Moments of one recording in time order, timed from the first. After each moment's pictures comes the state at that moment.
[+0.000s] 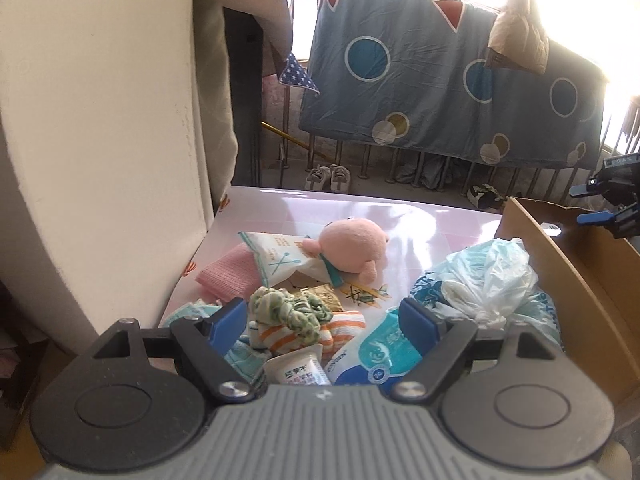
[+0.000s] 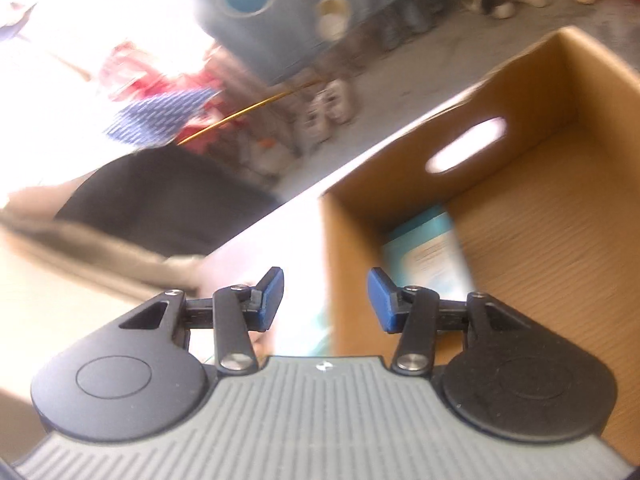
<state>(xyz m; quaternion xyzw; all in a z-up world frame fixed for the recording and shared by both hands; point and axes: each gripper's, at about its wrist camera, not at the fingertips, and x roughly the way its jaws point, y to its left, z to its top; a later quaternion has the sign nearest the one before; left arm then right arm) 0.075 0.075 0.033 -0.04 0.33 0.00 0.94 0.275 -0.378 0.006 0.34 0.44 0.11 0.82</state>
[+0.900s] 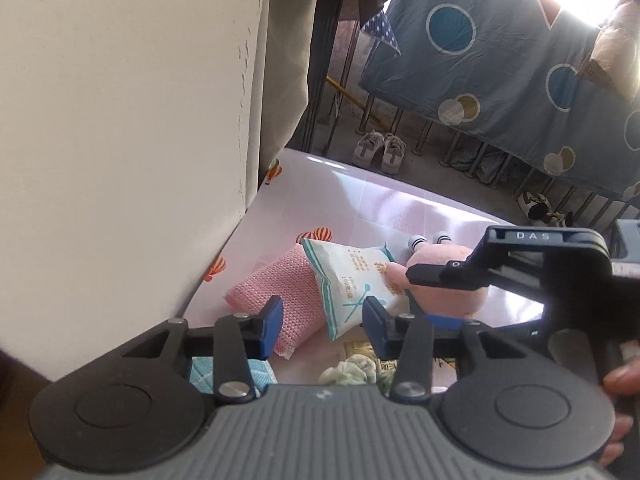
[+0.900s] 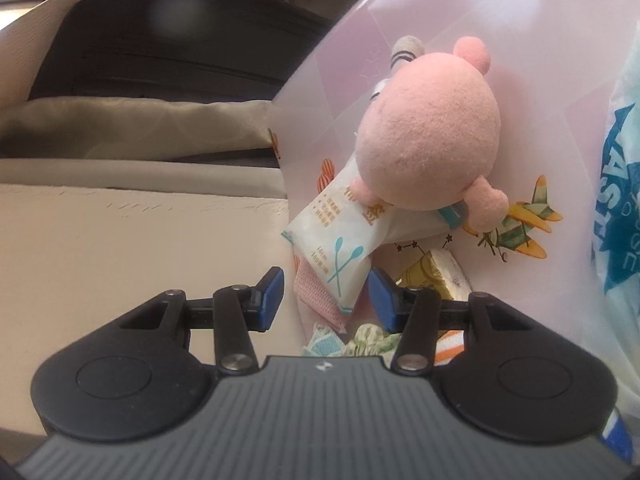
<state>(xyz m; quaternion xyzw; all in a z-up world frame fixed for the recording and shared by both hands) 0.229 0.159 -0.018 -0.12 0.41 0.06 0.90 0.338 -0.065 -0.118 0.43 0.57 0.17 0.68</state>
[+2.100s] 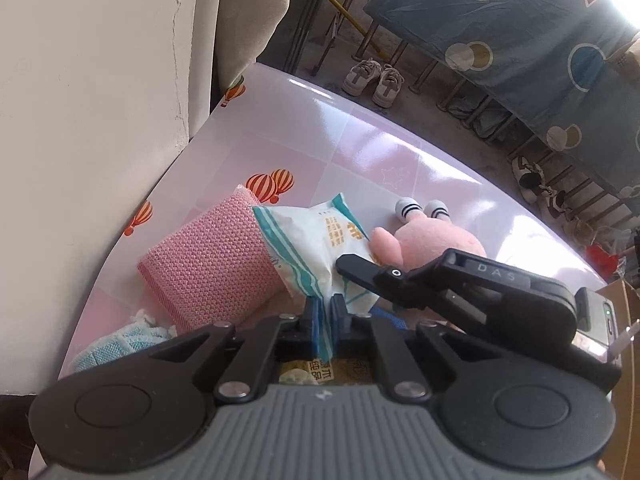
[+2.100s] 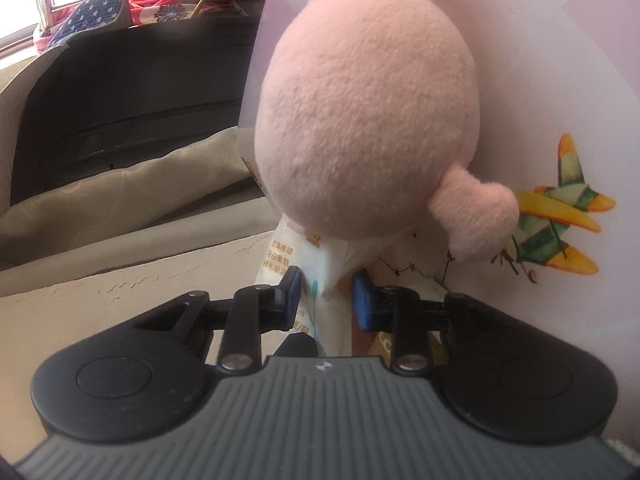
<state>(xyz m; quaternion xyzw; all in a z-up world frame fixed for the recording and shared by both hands) 0.299 0.152 -0.061 -0.20 0.51 0.03 0.84 0.344 -0.064 -0.193 0.55 0.56 0.15 0.60</state>
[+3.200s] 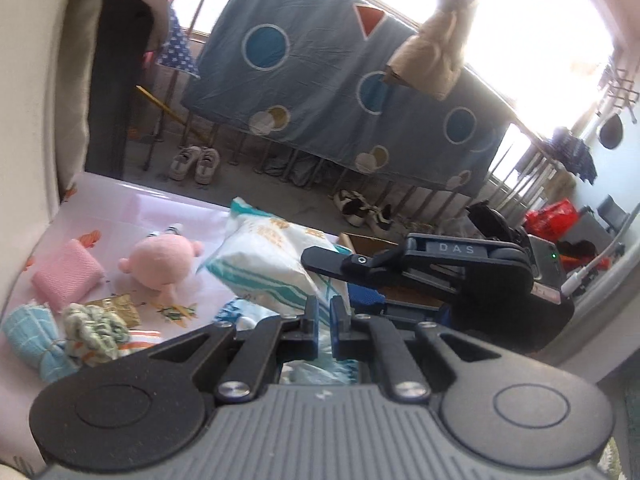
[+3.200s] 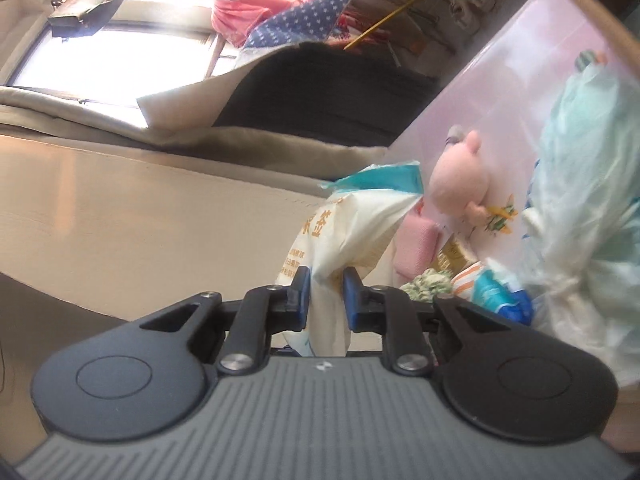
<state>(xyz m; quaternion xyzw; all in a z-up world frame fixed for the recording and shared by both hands) 0.117 -0.015 0.095 -0.16 0.35 -0.19 0.90 0.199 -0.239 0.024 0.47 0.43 0.29 0.71</state>
